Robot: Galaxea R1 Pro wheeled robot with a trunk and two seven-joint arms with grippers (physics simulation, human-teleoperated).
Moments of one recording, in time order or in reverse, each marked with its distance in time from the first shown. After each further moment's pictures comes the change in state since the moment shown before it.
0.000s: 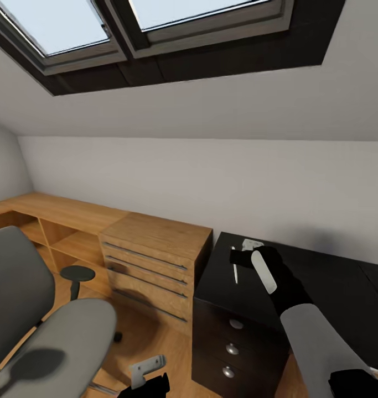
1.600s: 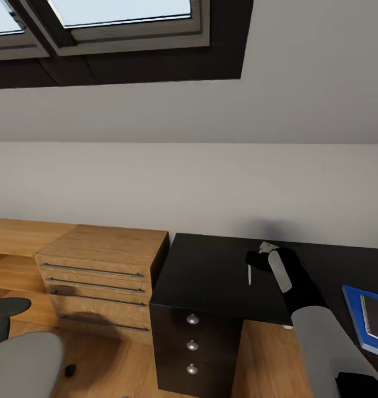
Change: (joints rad) left arm 0.001 -0.074 0.084 0.770 0.101 -0.077 -0.398; right arm 0.013 -0.026 -0.182 -0.010 0.015 0.038 -0.023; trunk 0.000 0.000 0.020
